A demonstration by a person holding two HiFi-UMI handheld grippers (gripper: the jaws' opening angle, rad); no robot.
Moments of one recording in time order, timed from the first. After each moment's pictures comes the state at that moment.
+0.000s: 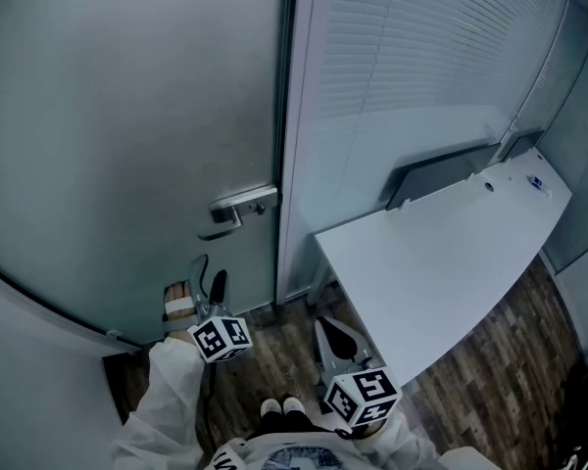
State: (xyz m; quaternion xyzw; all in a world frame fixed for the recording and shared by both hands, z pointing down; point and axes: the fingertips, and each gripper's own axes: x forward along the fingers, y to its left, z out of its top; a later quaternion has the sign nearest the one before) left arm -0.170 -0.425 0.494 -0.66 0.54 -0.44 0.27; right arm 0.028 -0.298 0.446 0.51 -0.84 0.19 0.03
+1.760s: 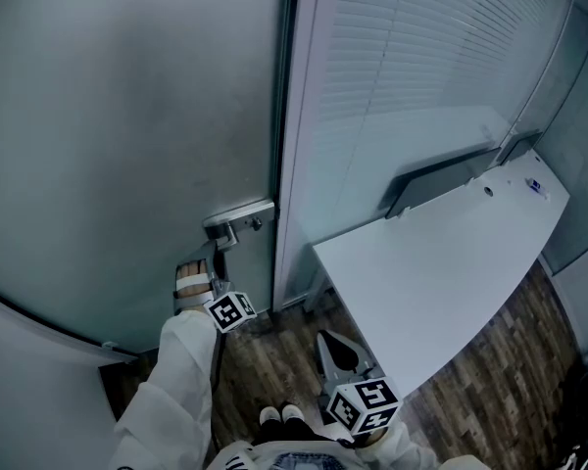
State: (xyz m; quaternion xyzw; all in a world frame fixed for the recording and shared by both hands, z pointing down) left arm -0.171 -0.539 0.554 -0.59 0.54 -0.49 0.33; right arm 0.035 -0.324 0.482 0.52 -0.82 0.22 0.05
